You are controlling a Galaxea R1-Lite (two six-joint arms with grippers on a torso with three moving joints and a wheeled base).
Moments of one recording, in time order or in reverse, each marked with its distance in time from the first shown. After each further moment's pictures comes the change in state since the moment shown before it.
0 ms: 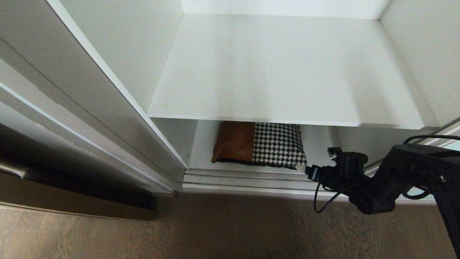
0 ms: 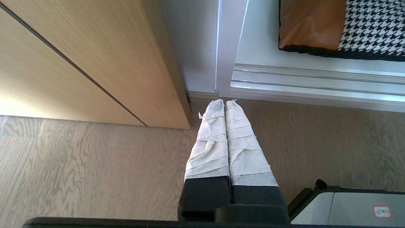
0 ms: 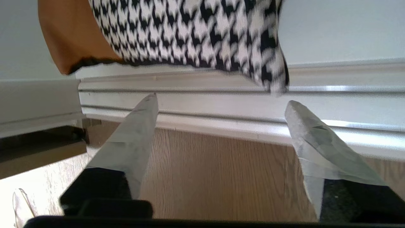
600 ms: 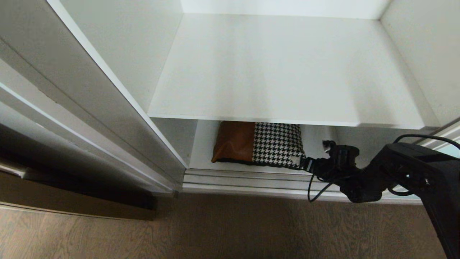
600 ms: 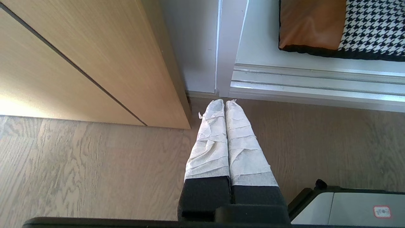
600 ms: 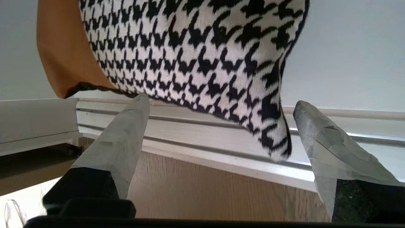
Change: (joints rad) left arm 0.000 0.000 0.000 0.000 0.000 0.000; right arm -0.001 0.085 -0.223 0.080 -0.001 -0.002
